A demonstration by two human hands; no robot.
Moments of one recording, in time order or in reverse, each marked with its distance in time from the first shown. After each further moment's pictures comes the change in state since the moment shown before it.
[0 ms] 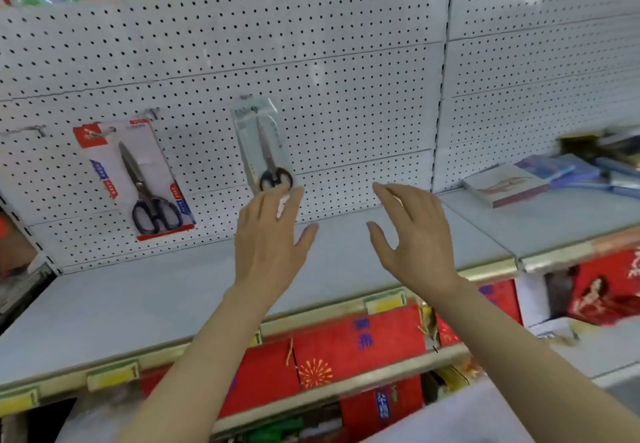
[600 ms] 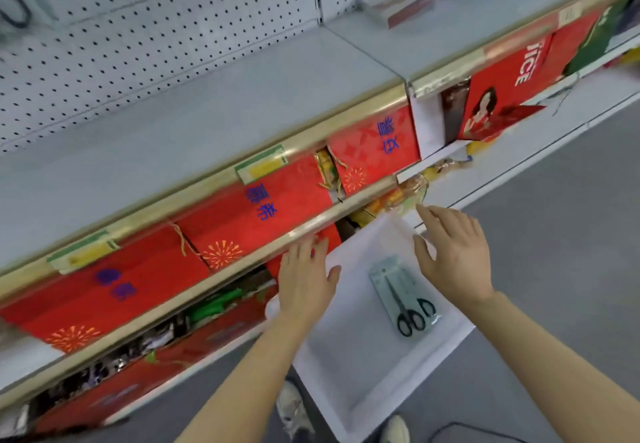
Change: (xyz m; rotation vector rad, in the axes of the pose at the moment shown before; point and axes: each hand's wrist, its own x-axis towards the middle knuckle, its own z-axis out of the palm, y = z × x) left_hand -0.259 0.214 0.156 -0.207 -0.843 0.014; right_hand -0.328 0.124 -0.119 -0.306 -0.434 0.400
